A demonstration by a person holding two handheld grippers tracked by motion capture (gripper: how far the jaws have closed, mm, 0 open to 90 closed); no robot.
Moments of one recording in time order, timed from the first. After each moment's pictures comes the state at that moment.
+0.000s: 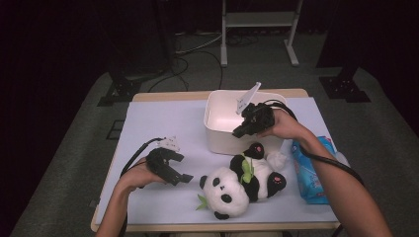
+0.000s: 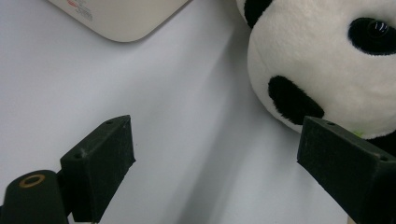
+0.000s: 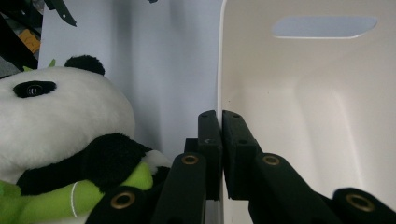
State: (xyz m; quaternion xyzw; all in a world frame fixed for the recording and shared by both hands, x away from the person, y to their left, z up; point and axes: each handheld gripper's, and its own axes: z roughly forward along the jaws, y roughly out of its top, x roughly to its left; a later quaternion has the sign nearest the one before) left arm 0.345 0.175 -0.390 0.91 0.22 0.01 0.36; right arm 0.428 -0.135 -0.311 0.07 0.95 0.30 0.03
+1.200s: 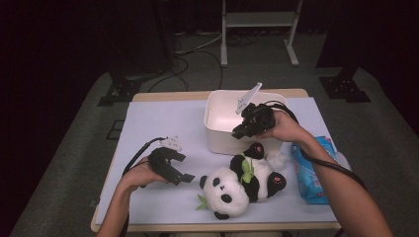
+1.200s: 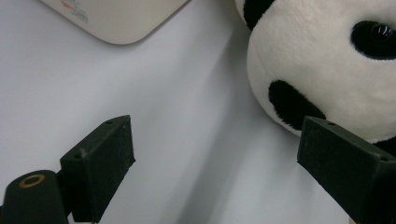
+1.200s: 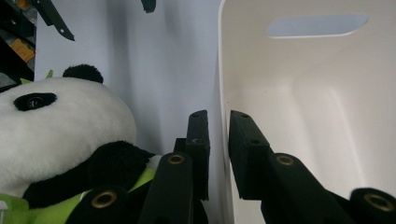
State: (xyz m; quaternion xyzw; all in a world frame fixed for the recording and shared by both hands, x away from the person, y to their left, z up) left arm 0.347 0.171 -0.391 0.91 0.22 0.00 0.36; right arm 0.422 -0.134 -0.308 0.10 0.95 0.30 0.03
